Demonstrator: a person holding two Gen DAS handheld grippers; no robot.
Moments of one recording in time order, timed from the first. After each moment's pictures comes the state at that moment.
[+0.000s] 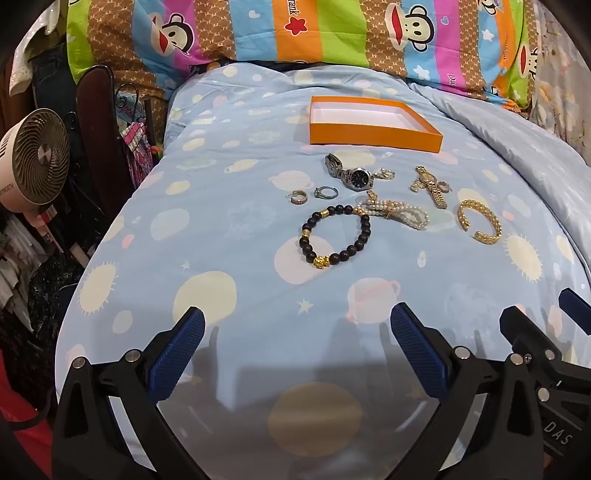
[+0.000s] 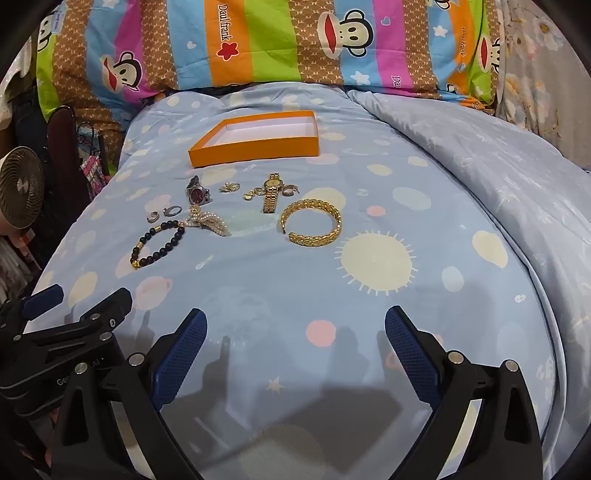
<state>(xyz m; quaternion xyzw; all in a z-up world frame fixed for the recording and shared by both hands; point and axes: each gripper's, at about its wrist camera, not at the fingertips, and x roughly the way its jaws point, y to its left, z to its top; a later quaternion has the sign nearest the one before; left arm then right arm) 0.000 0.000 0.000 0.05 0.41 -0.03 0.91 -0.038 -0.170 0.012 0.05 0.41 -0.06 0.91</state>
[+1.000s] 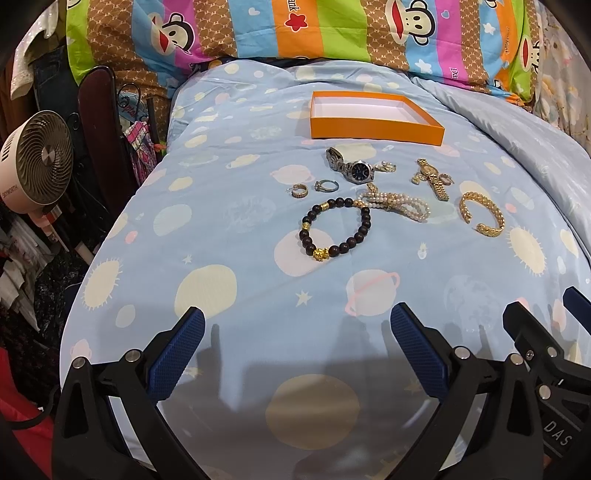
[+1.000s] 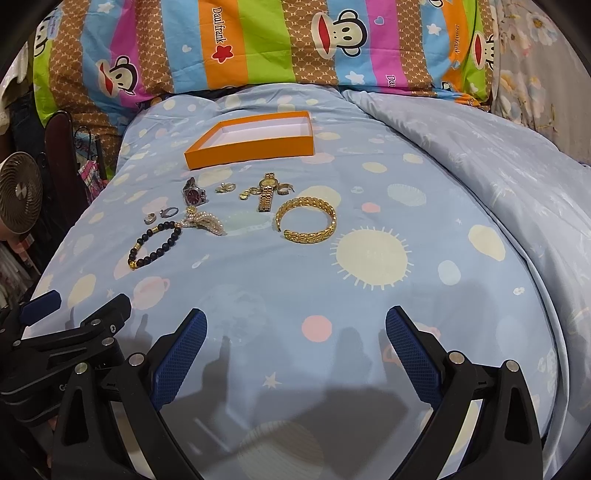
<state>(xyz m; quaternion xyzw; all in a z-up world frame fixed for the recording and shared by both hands) -0.003 -0.001 -0.003 0.06 0.42 -0.02 0.91 -0.043 -0.174 0.010 0.06 0.40 -0.07 0.91</state>
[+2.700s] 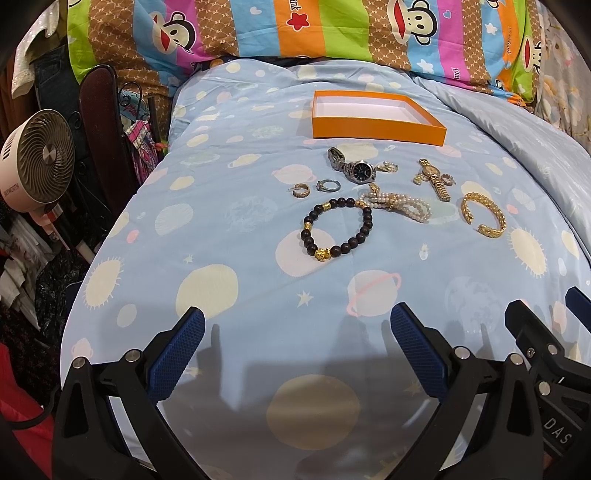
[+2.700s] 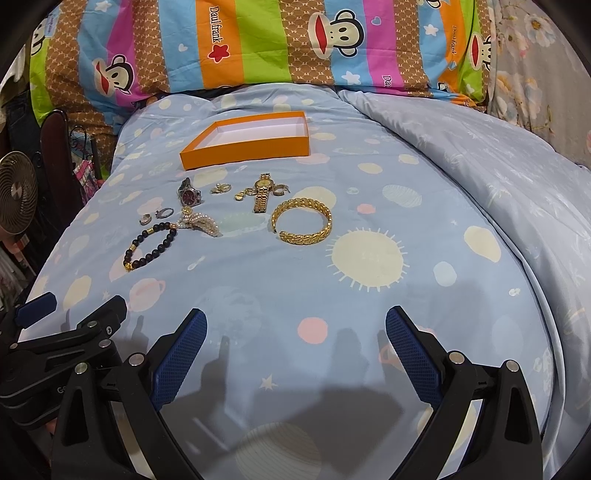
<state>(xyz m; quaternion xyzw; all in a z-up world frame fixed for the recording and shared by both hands) -0.002 0.000 -0.002 0.06 0.42 -0.02 0.90 -0.041 -0.173 0.009 0.06 0.40 -0.08 0.91</state>
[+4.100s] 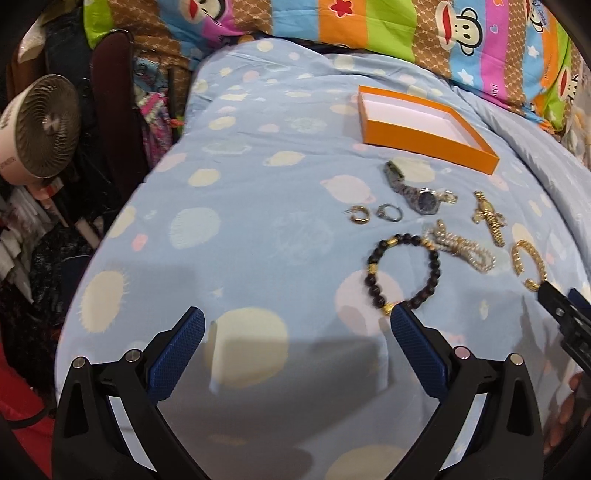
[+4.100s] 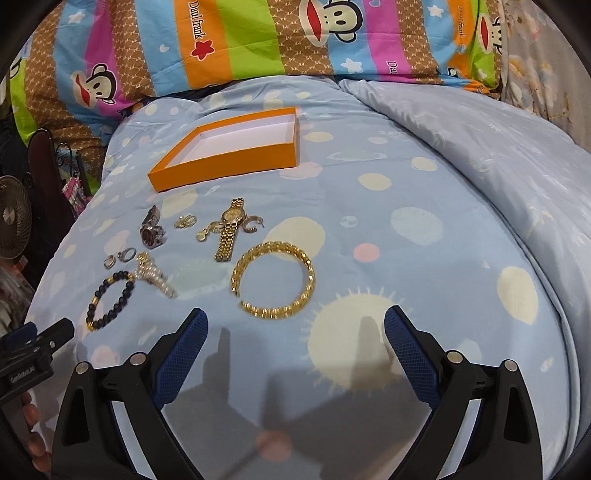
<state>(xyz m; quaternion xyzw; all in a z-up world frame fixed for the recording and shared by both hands) 0.056 0.042 -0.008 0.01 0.46 0.00 0.89 0.040 -0.214 -0.005 0.09 0.42 -0.05 0.90</state>
